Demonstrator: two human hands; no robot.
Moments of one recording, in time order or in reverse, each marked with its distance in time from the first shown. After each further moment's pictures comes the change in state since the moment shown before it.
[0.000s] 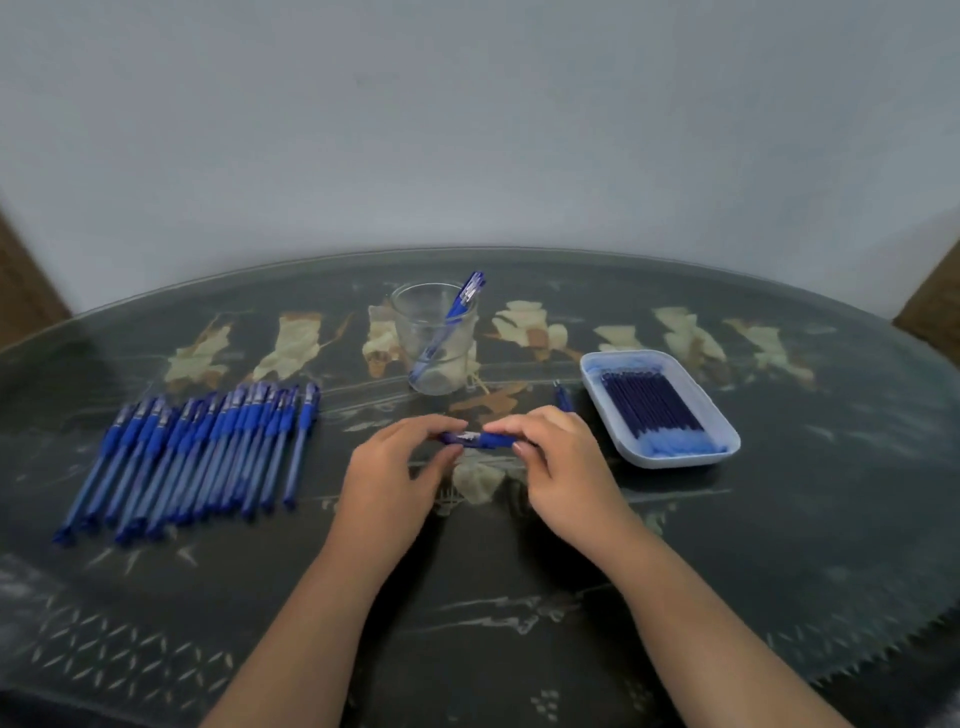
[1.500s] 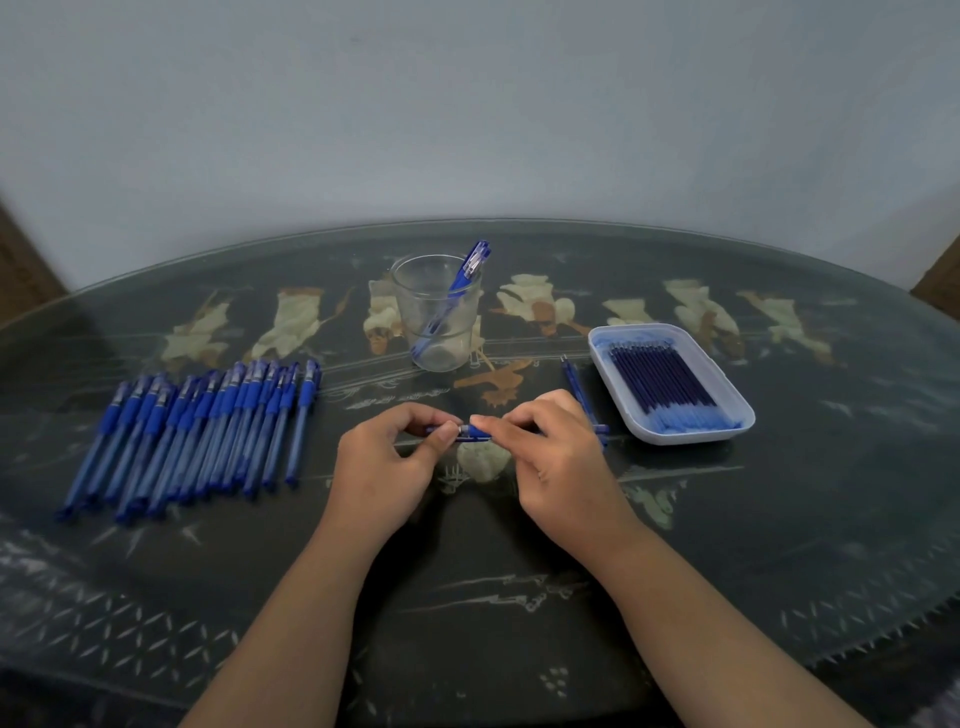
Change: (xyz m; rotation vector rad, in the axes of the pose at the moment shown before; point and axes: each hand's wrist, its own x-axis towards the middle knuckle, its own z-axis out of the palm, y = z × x) left_hand -0.003 0.004 -0.007 -0.201 -0.066 -0.362; right_hand -0.012 0.003 0.012 -0.156 0.152 -0.336
